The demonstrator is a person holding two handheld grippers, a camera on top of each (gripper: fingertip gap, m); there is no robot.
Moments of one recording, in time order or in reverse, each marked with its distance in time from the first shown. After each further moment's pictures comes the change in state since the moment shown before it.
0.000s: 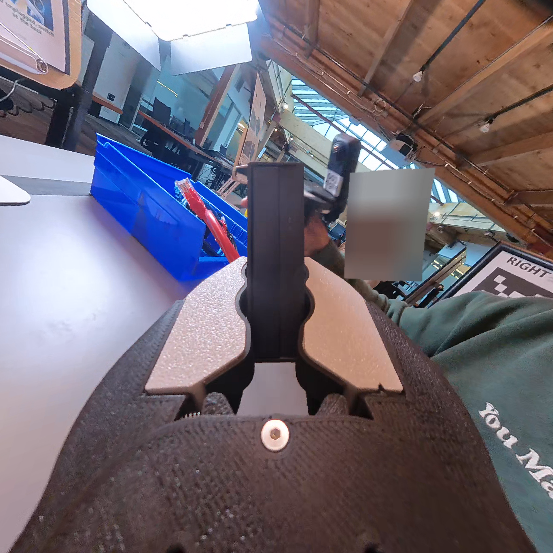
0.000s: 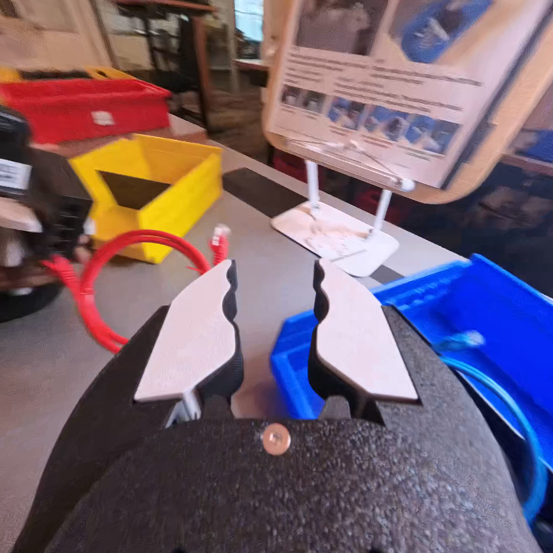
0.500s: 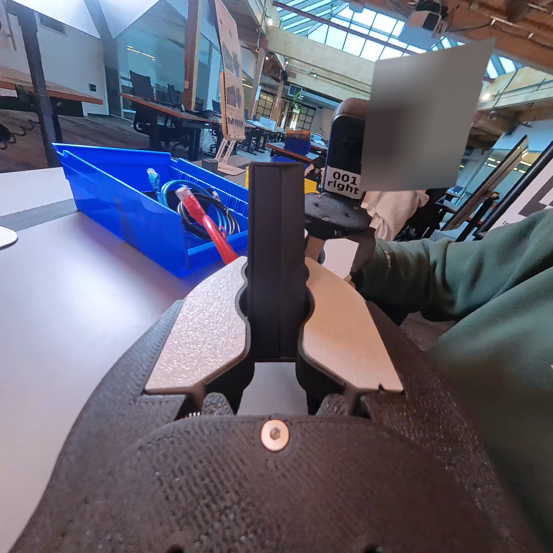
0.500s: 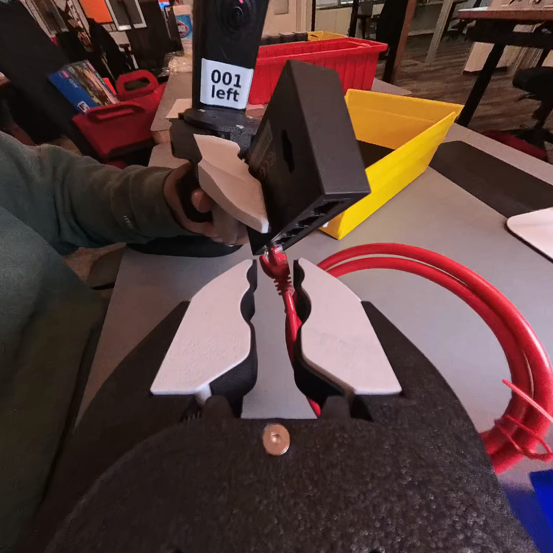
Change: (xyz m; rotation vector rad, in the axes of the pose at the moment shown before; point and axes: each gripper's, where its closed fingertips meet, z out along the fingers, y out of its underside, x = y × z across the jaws) left arm 0.024 0.030 0.030 -0.194 0.003 0.291; right arm -0.192 0.046 0.014 -0.059 -0.579 -0.017
